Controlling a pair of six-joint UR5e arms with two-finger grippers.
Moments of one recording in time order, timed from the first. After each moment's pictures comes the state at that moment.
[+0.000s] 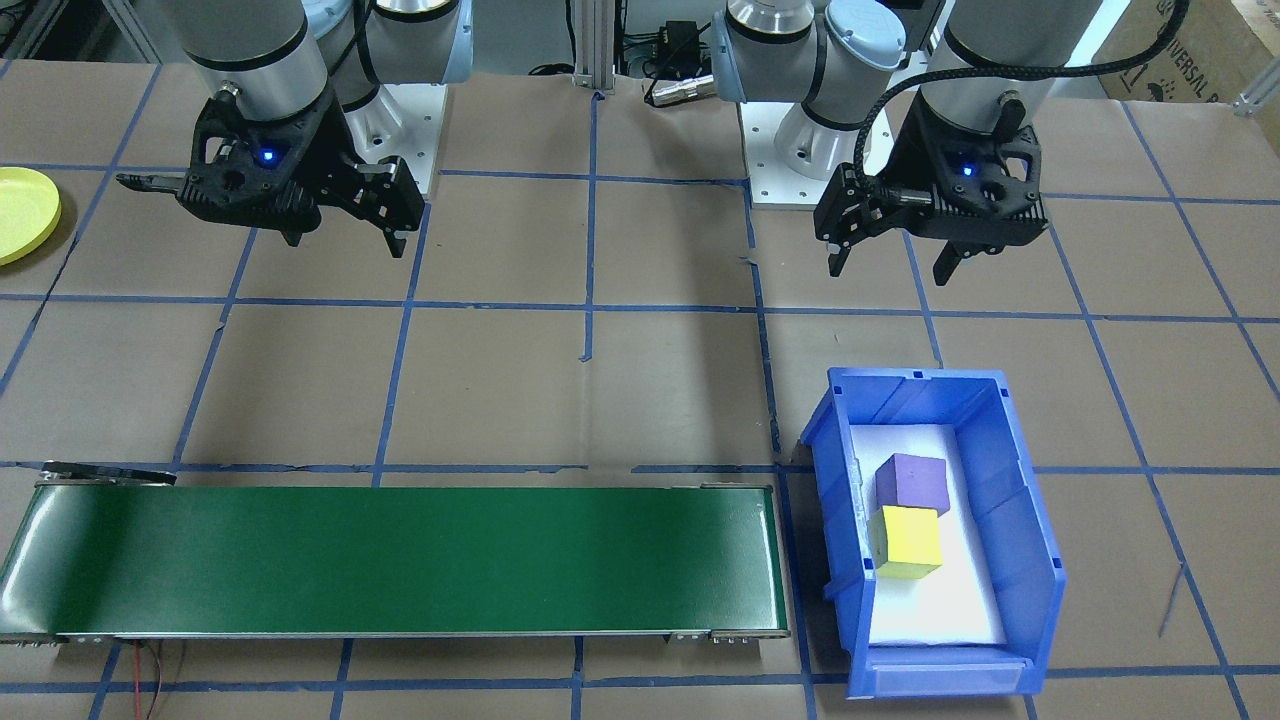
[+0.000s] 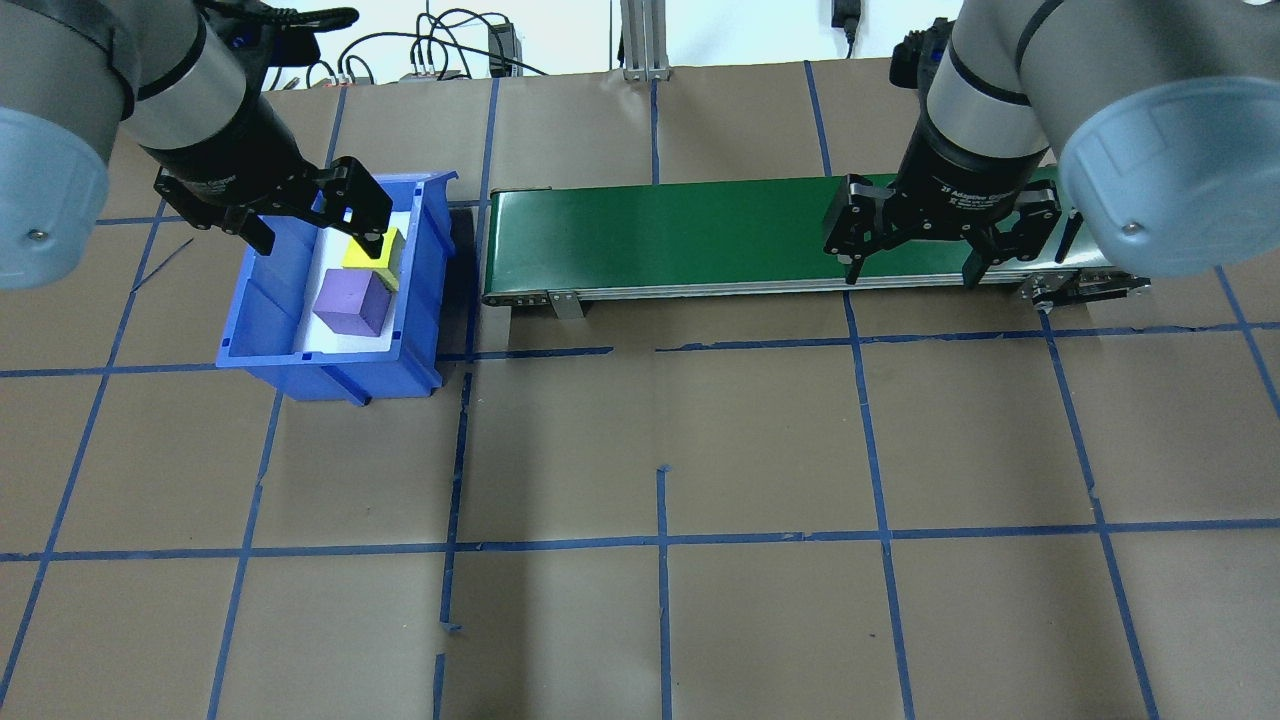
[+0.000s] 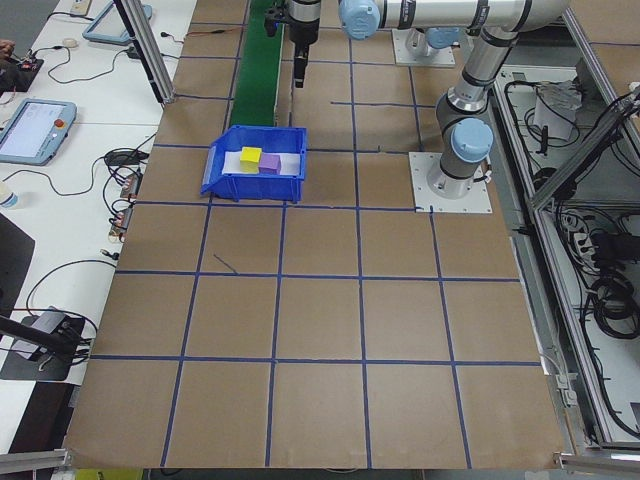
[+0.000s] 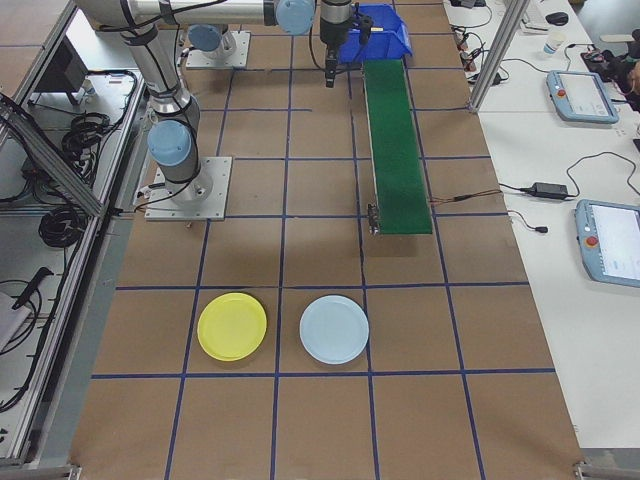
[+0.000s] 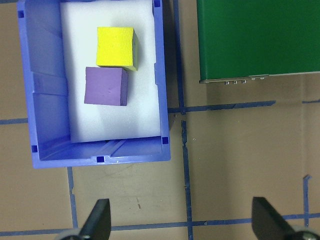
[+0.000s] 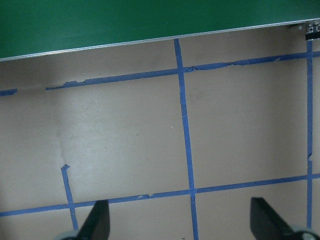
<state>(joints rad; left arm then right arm) -1.53 -1.53 -1.64 -1.47 1.57 0.13 1.64 -1.60 1.65 -1.60 -1.57 0.18</state>
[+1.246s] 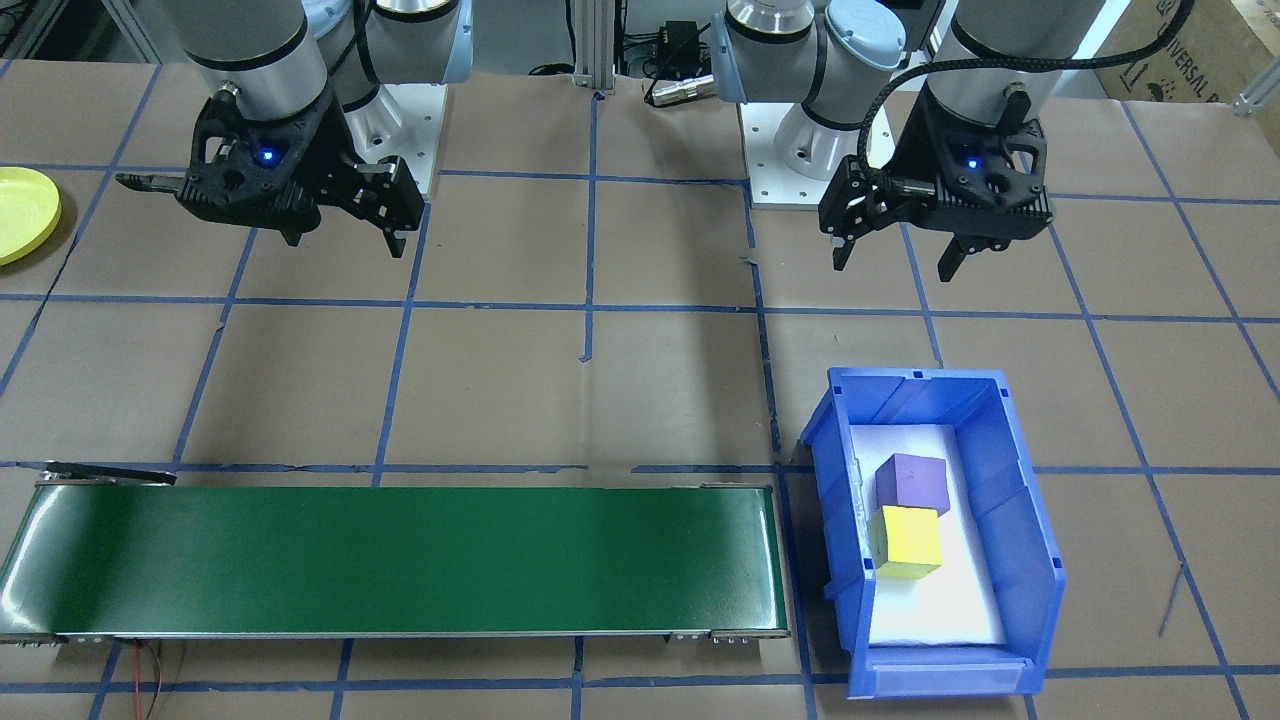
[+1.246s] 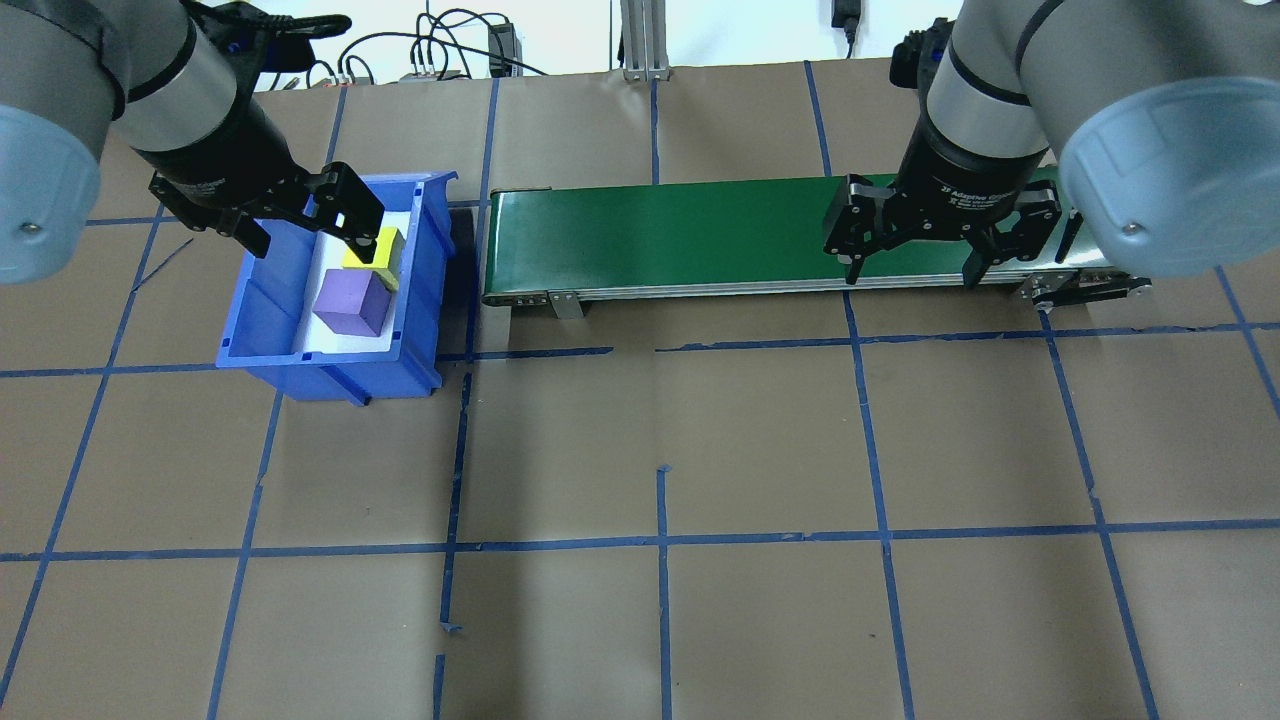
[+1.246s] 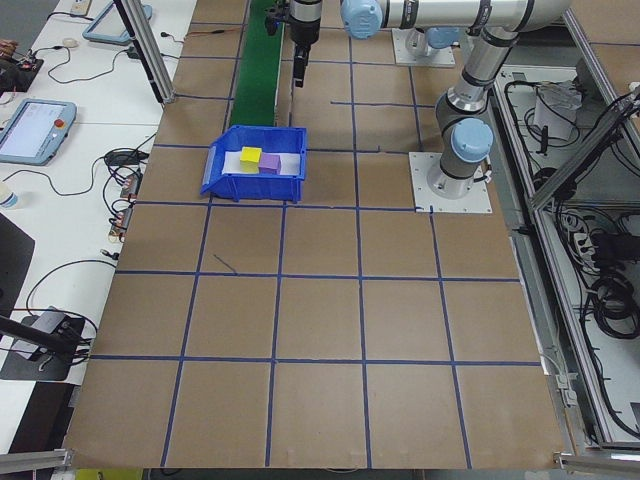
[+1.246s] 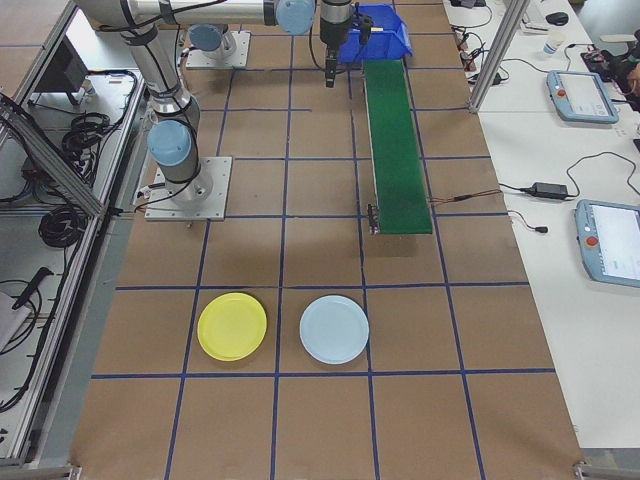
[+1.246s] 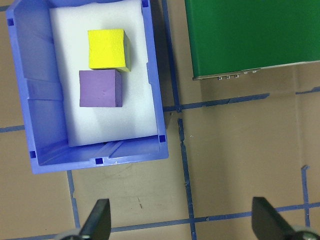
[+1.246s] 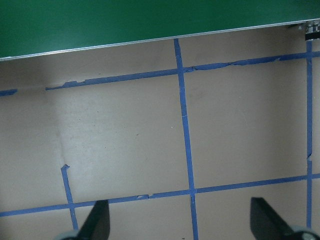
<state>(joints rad) -1.51 -1.56 -1.65 -1.48 1.57 0.17 1.64 -1.60 1.65 -1.60 -1.58 0.18</state>
